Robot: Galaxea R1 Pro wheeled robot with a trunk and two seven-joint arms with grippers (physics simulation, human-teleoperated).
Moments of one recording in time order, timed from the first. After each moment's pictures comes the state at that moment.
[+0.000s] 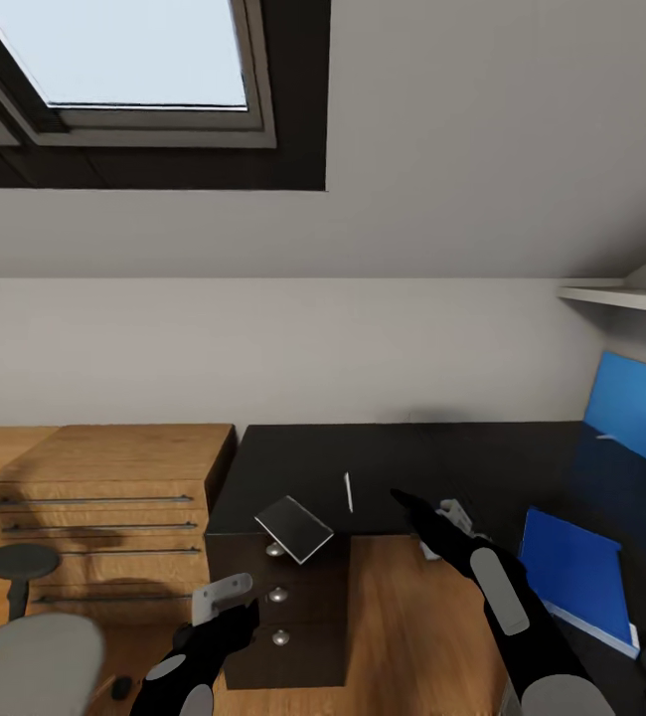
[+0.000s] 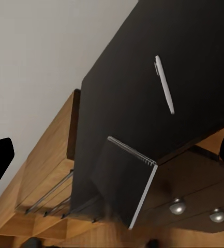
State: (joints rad) left arm 0.00 -0.10 -0.23 -1.60 0.42 0.59 0.55; right arm -0.48 0.02 -0.11 -0.97 -0.85 0.48 0.11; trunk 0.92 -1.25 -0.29
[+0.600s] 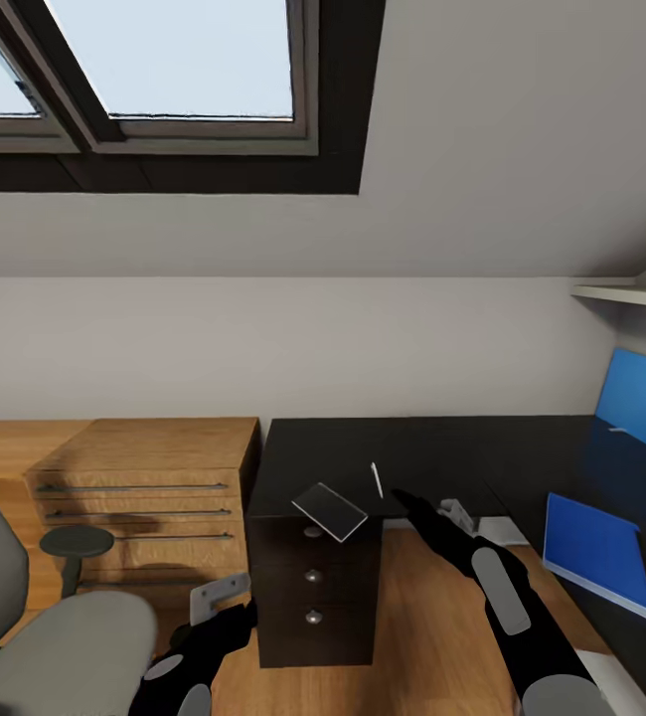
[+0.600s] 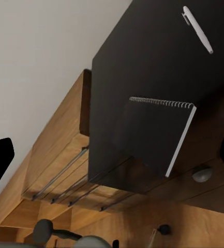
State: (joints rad) left arm 0.00 -0.10 -0.22 -1.60 0.42 0.59 0.54; right arm -0.48 0.02 -0.12 -0.97 -0.85 0.49 0.11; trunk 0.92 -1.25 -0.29
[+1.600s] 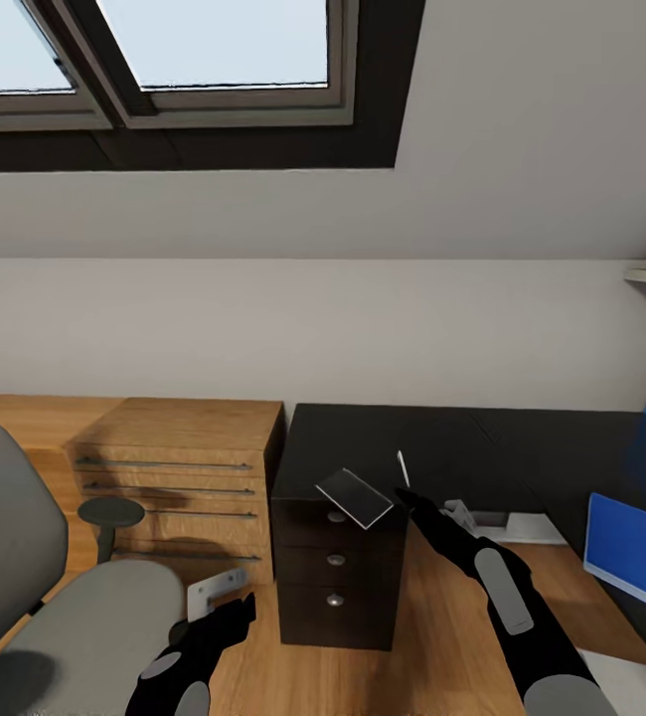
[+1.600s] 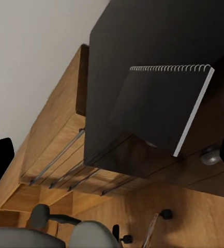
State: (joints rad) left arm 0.00 -0.10 -0.22 -1.62 0.41 0.58 0.55; right arm -0.48 0.02 -0.14 -0.97 -0.85 0.49 0.11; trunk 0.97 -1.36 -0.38
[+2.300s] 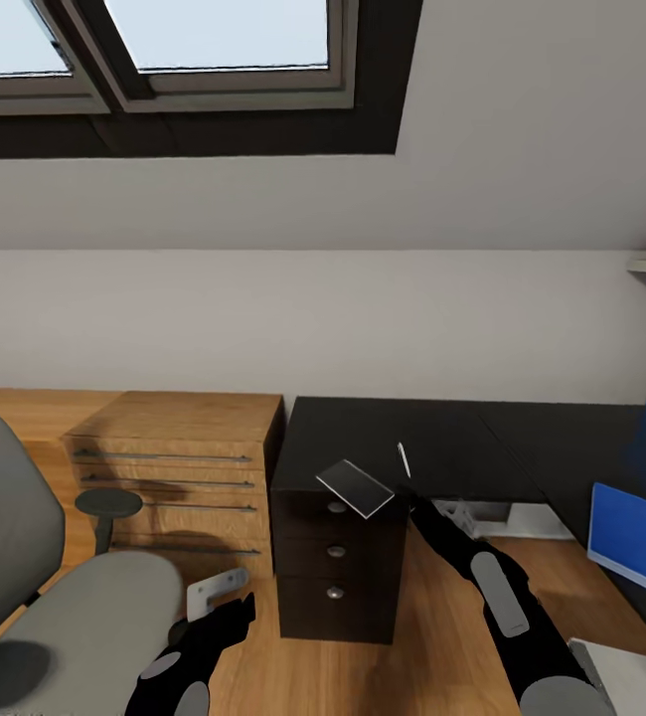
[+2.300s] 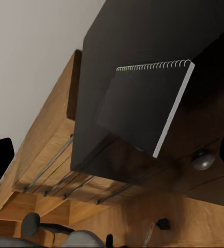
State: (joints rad) left arm 0.00 -0.10 -0.22 -1.62 0.41 0.58 0.55; right arm -0.48 0.02 -0.14 -0.94 -0.84 0.42 0.14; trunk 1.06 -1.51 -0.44
